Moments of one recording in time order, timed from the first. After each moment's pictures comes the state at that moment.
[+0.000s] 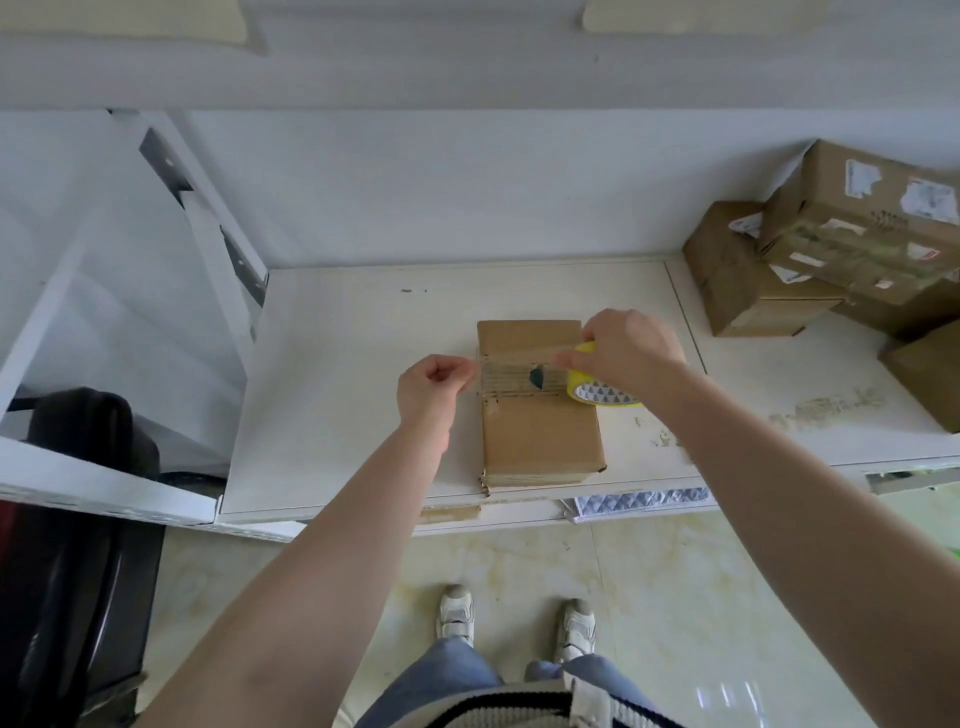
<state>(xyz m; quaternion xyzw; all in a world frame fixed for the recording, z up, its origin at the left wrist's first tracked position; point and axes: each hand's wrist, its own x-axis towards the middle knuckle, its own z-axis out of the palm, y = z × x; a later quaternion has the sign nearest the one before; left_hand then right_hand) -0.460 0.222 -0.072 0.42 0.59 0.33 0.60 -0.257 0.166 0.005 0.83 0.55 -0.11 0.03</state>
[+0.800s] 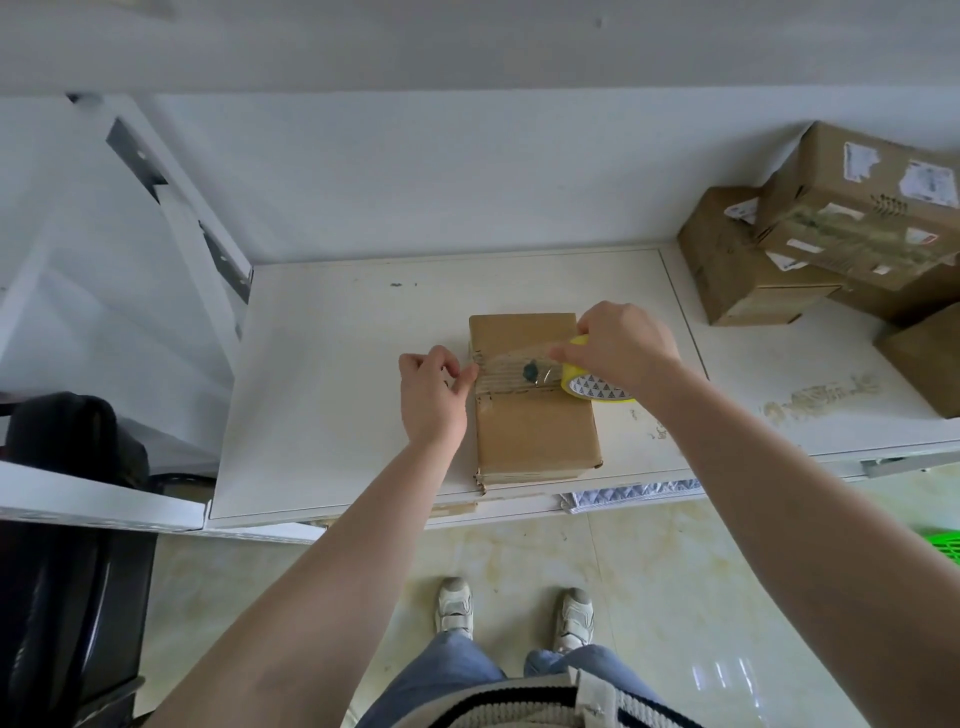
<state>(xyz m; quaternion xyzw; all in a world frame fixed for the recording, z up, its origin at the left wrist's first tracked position) -0.452 0.214 -0.093 0.65 0.61 0.26 0.37 -0.260 0.168 0.003 0.85 0.51 -0.14 0.01</state>
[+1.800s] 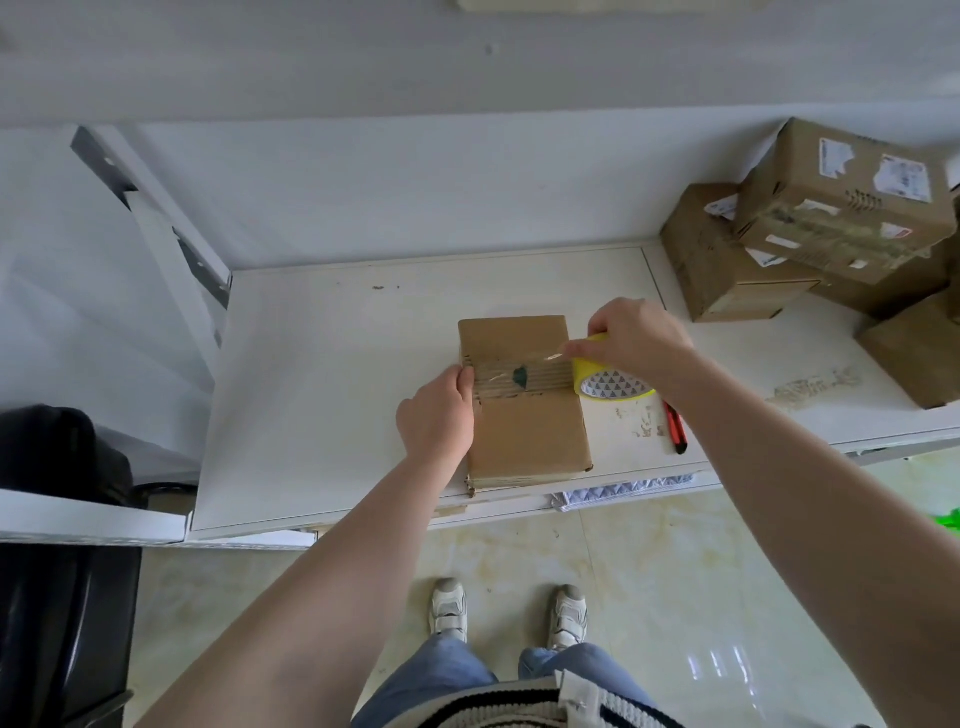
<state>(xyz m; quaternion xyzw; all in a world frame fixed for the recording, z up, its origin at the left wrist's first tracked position) -0.434 0.206 -0.102 0.76 0.59 0.08 0.25 -0.215 0.157 -0.006 0.83 0.53 -0.15 0.00</state>
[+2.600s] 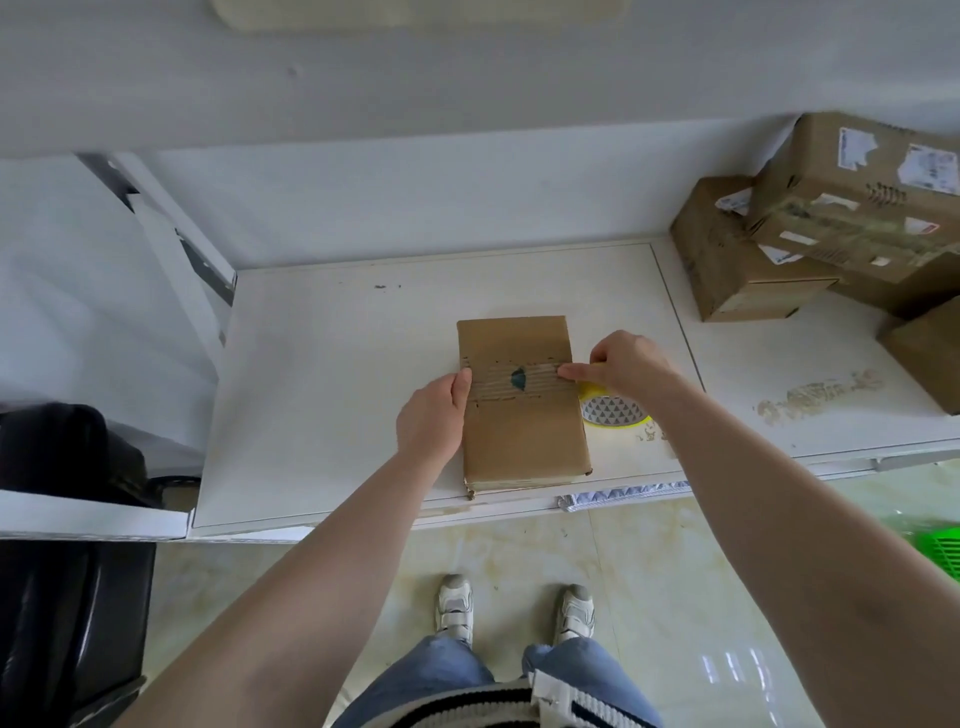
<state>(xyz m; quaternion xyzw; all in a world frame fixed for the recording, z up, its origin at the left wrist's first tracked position) -0.436 0.210 -0.106 0.76 0.55 0.09 0.32 -0.194 0.158 -0.072 0.85 0.45 -0.26 0.00</state>
